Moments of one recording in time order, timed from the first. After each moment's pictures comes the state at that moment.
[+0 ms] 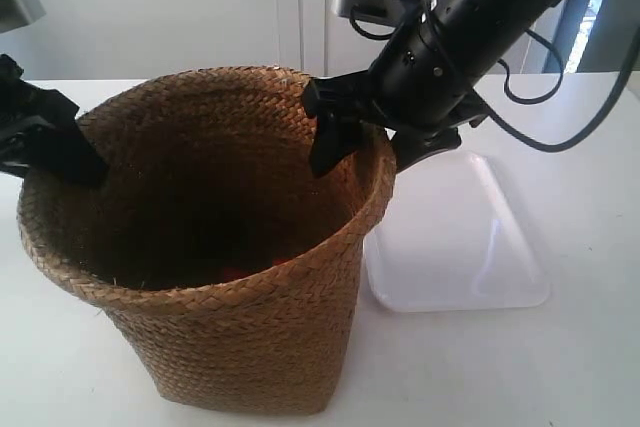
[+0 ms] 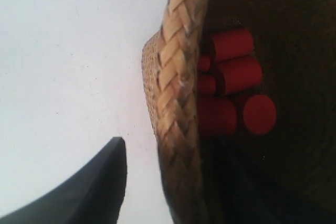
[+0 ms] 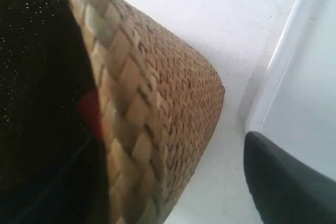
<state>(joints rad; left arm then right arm) 0.00 1.37 -1.14 -0.52 1.13 0.42 0.32 1.68 -1.44 0.40 1.07 -0.06</state>
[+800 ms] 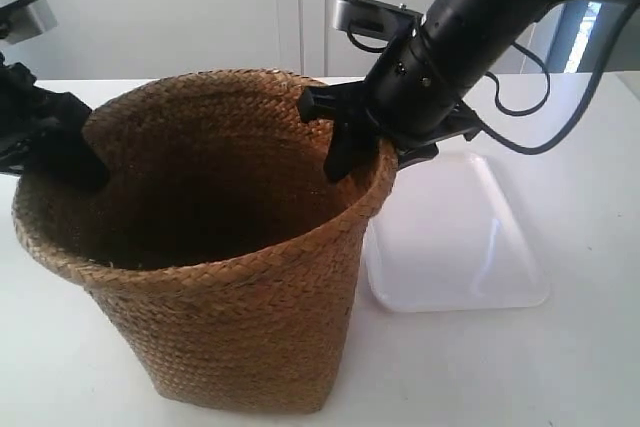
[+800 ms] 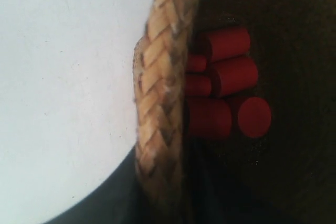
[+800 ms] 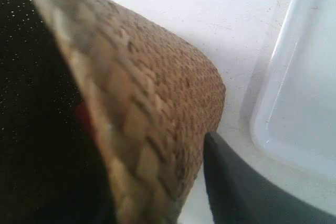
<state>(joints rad) 0.00 1.41 -1.14 -0.55 1.13 0.41 0.32 1.73 -1.44 0.41 1.05 -0.02</state>
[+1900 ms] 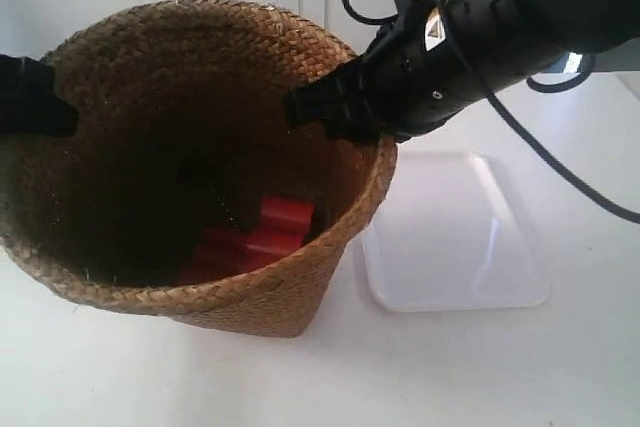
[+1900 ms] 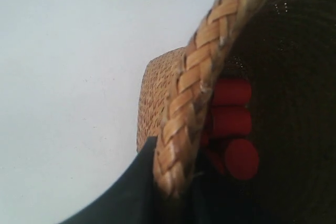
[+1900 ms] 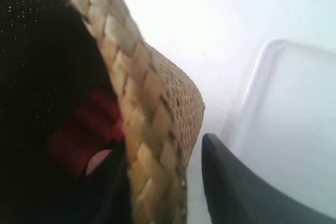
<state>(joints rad) -0.03 1.11 -0.95 -0.57 0.78 0.37 0.52 1.43 -1.20 -0.03 0.65 0.24</state>
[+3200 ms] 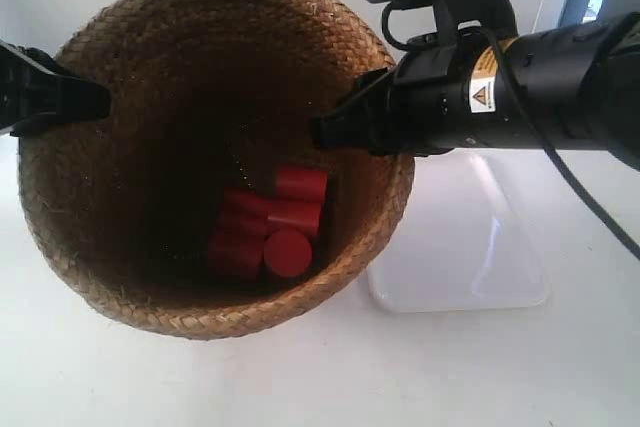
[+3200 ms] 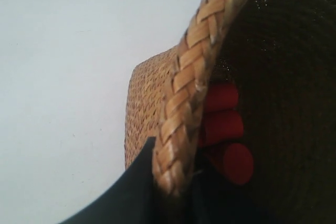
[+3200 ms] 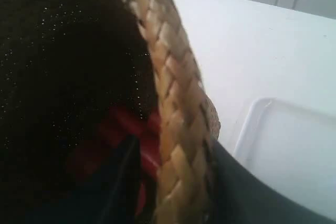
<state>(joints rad) -0.20 1.04 -0.86 -0.57 0.52 0.42 0.54 1.29 -0.95 -0.25 0.28 0.38</state>
